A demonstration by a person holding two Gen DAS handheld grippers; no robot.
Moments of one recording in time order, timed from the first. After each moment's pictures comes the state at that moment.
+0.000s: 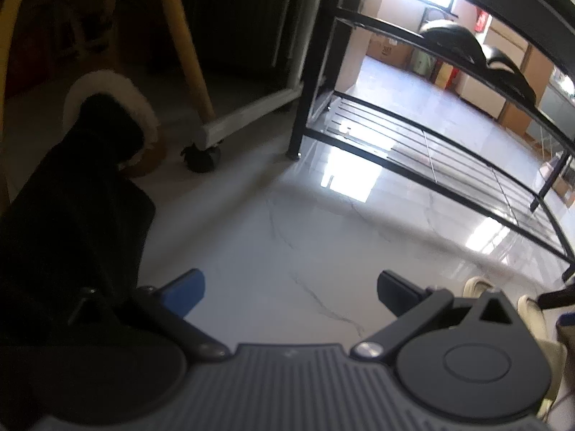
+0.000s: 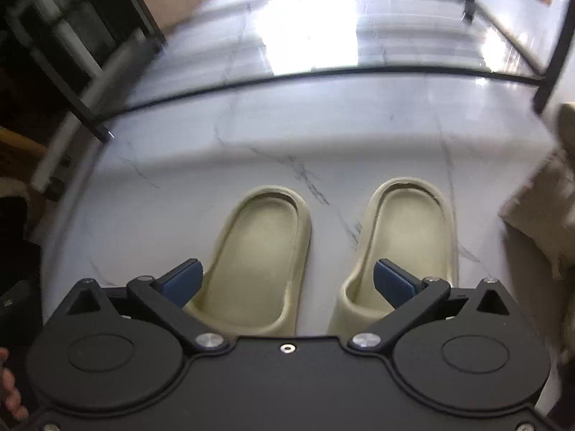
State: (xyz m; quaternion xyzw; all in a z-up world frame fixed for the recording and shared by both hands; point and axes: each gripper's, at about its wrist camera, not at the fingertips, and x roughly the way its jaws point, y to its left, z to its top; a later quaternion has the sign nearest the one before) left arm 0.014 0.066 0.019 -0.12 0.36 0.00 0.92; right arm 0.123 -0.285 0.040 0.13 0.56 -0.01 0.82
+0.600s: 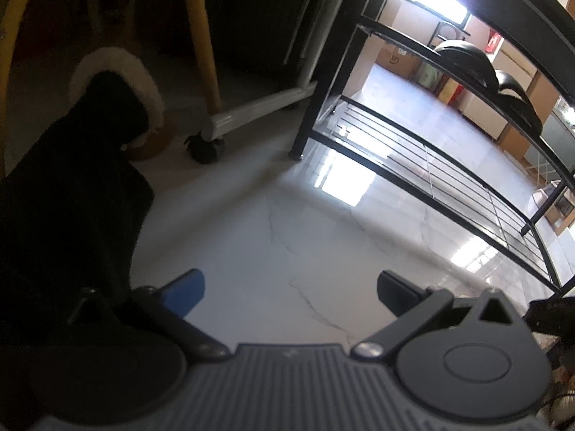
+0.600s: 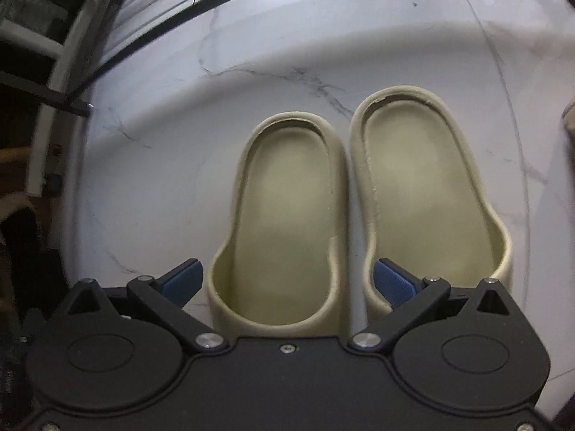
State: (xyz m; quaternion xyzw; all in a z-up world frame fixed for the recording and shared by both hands) left arm 0.020 0.078 0.017 -0.17 0.37 0.00 0.91; right arm 0.139 -0.266 0.015 0.16 0.64 -0.03 0.75
